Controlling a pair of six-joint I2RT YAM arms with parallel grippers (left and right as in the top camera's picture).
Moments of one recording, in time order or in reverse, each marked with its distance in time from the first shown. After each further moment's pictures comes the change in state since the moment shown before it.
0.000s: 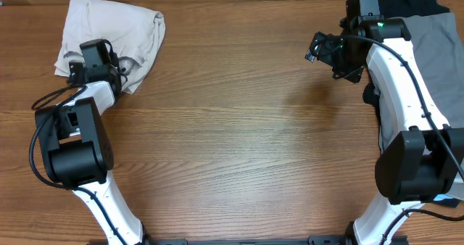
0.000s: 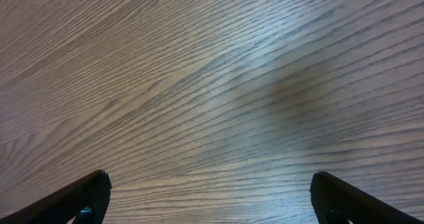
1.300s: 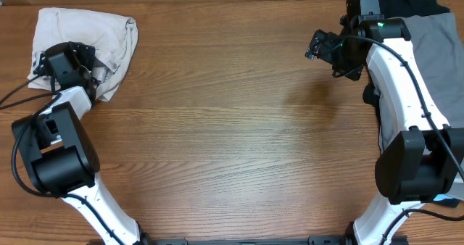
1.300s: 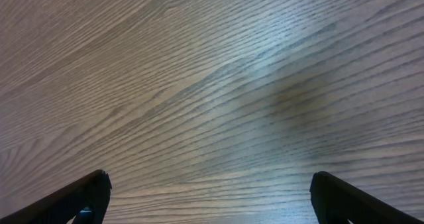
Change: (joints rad) left arm 0.144 -0.029 0.000 0.079 0.097 0.433; right arm 0.000 0.000 0.000 0.035 0.002 0.000
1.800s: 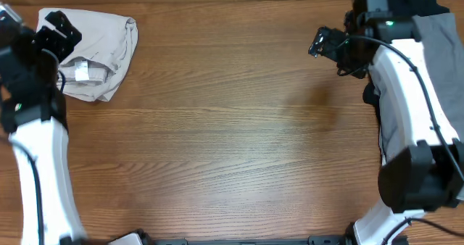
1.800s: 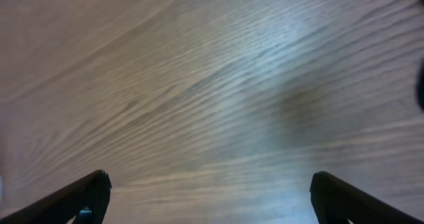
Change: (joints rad) left arm 0.003 -0.709 0.003 -0.468 0.127 0.486; right arm 0.000 -0.073 0.055 -0.085 0.000 0.000
